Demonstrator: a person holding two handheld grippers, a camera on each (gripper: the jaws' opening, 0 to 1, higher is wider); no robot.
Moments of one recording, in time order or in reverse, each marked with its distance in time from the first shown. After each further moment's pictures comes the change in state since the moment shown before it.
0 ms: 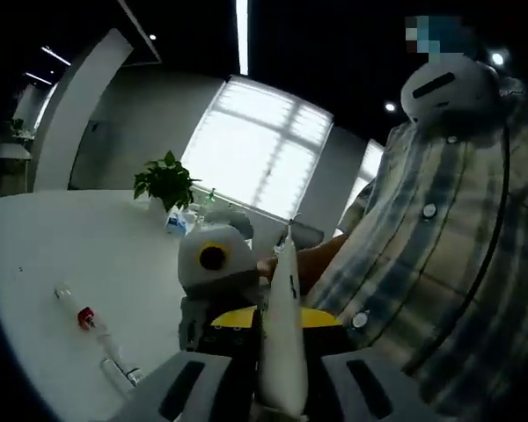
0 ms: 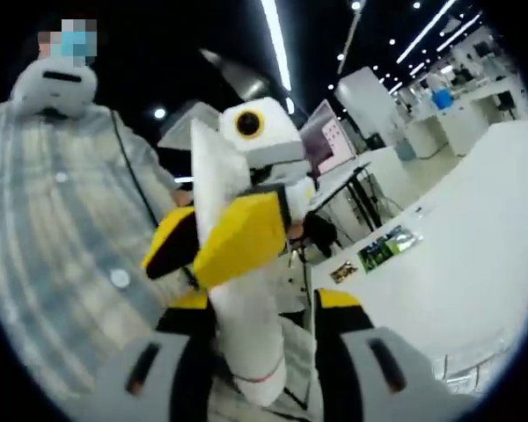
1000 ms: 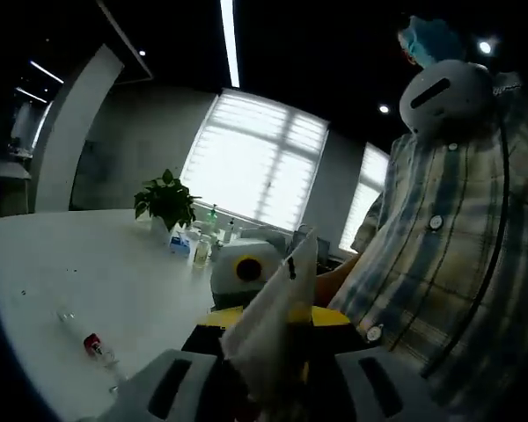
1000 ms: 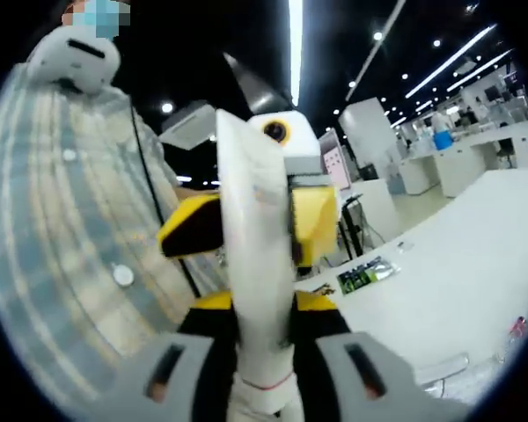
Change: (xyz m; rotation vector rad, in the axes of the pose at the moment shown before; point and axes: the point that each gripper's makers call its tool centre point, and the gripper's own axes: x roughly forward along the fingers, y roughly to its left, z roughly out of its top) left arm 0.013 0.021 0.023 0.048 -0.089 0.104; right arm -0.022 -0.003 0.015 -0.232 -0.072 -0.211
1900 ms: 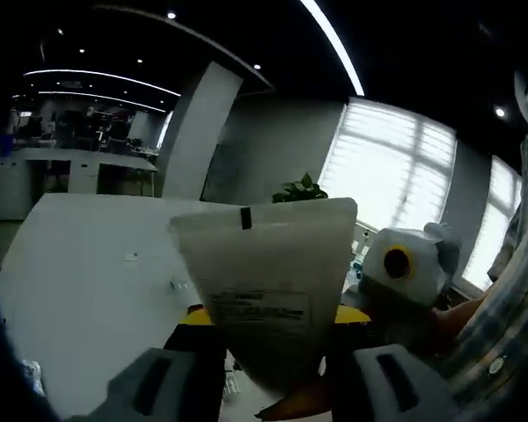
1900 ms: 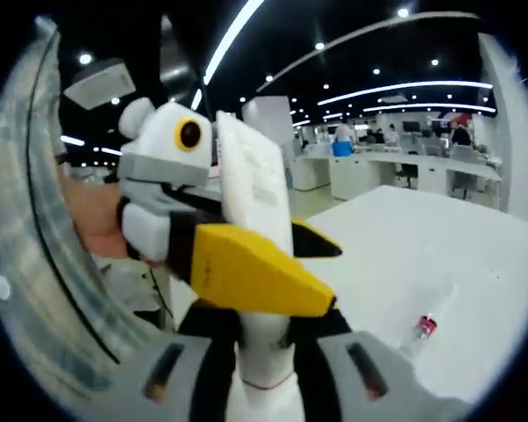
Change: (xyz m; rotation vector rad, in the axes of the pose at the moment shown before) left arm -0.036 0.091 -0.018 -0.162 -0.111 0.690; right arm -0.003 -0.083 -0.001 -0.121 0.126 -0.613
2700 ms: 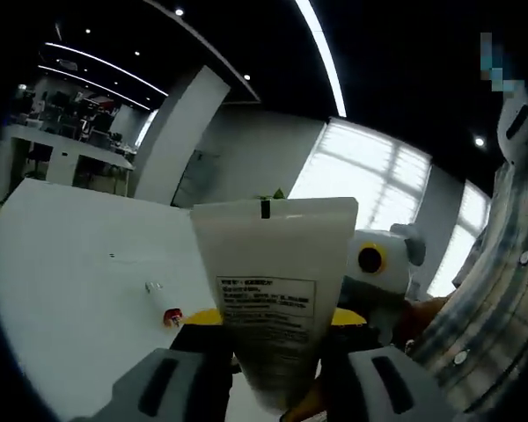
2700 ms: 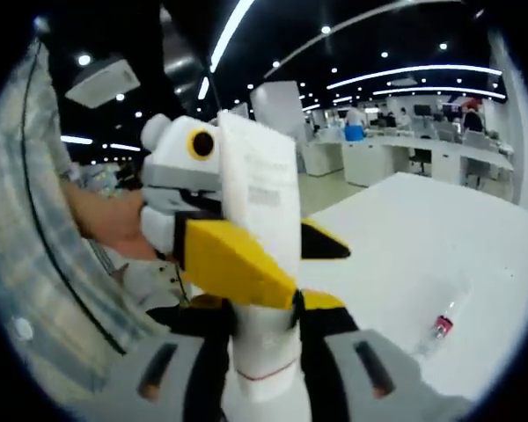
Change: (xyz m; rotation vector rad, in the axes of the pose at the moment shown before) left arm -0.031 -0.016 0.014 -0.009 -0.045 -0.262; right arm -0.001 0.027 0.017 0.046 0.049 0.121
